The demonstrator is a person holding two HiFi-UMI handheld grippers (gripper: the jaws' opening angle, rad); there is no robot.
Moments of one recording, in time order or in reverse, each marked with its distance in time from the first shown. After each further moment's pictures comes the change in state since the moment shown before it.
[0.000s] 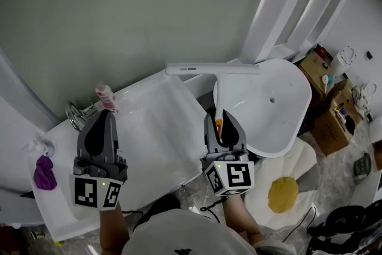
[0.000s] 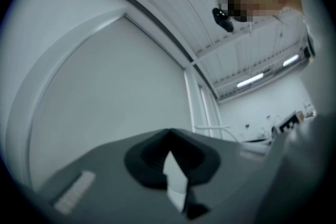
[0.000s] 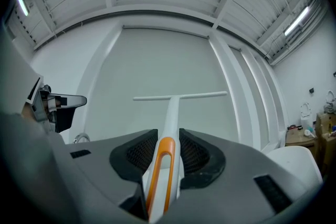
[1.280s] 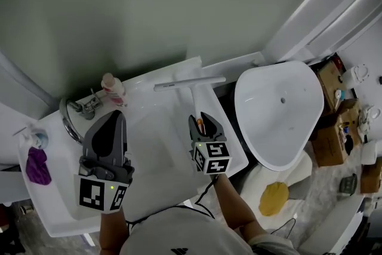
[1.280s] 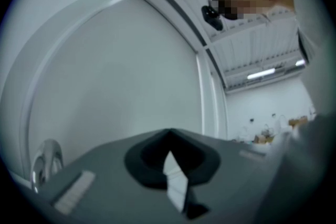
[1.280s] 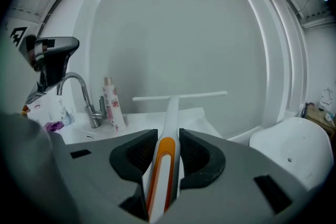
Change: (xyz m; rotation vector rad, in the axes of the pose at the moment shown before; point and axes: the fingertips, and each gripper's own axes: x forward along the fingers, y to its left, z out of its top) left arm 0.036 0.075 -0.099 -0.071 0.165 0.051; right arm 0.122 0.053 -0.232 0.014 0.562 0.196
